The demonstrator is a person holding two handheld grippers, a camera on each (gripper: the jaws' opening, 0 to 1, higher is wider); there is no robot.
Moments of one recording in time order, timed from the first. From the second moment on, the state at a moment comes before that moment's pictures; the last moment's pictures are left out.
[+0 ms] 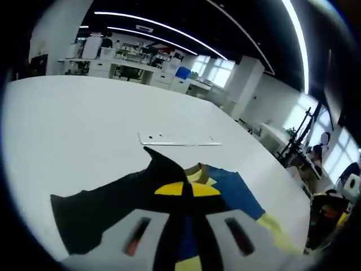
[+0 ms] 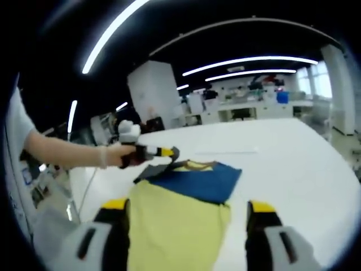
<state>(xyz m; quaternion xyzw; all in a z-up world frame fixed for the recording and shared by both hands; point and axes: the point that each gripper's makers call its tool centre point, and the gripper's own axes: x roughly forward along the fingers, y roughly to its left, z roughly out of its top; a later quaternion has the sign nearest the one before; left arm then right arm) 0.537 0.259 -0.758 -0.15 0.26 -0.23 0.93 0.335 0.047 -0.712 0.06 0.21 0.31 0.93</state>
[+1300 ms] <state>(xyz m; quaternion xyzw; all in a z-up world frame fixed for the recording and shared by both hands) 0.484 0.088 -0.802 -0.10 0.31 -0.40 0.86 0.328 0.030 -0.737 0.07 0.24 0.29 0.93</state>
